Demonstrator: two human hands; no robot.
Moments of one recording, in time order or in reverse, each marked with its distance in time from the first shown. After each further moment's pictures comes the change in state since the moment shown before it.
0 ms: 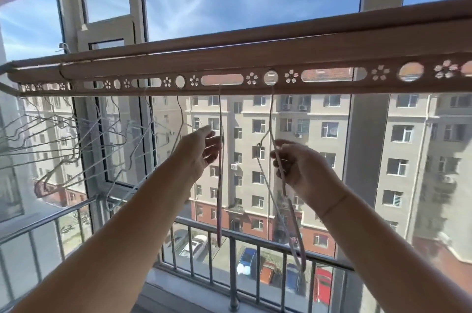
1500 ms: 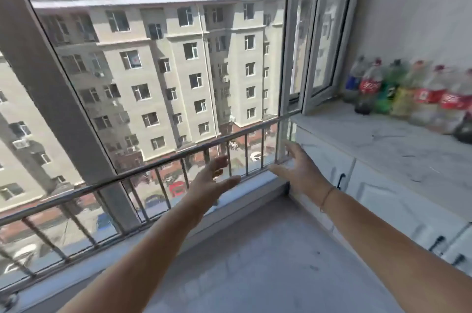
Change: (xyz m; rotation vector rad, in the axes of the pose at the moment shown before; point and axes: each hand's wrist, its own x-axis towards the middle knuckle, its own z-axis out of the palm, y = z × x) left_hand -0.380 -0.363 0.447 0.407 -1.131 -0.030; right_hand -0.489 -0.099 -0.527 -1.034 0.921 0.039
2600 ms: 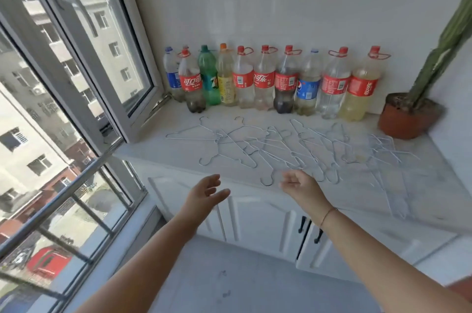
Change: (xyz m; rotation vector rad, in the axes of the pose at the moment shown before) left_hand 0.329 0.002 0.444 0.006 -0.710 -0.057; right_hand 0.054 0.297 -0.333 0.114 0.701 0.639
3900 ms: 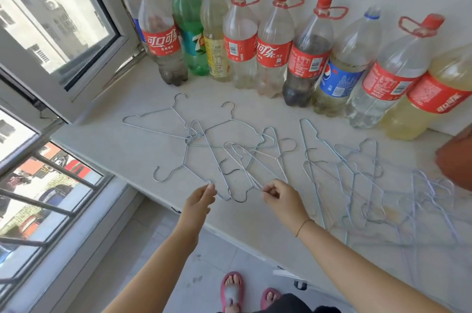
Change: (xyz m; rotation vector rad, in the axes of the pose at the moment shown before) left_hand 0.233 -0.031 0.119 -0.265 0.251 -0.420; right_hand 0.276 0.096 -0.014 -0.264 -0.246 0.056
